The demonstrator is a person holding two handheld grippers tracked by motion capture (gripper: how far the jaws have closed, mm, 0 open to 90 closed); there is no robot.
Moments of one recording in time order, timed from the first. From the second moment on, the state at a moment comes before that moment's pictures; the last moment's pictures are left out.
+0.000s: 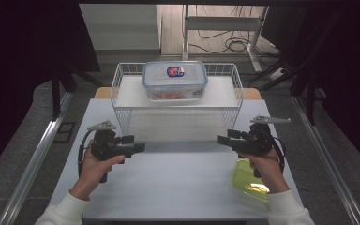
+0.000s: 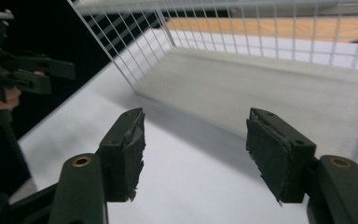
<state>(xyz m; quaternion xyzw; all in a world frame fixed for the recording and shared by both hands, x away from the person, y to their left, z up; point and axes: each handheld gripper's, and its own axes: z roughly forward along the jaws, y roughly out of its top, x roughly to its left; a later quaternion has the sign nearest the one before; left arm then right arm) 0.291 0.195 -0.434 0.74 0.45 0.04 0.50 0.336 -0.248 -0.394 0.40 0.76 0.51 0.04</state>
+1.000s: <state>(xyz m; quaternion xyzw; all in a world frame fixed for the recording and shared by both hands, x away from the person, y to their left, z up) 0.271 0.193 -0.483 0.78 0.44 0.04 0.45 0.306 -0.268 -0.439 0.44 0.77 0.46 0.04</state>
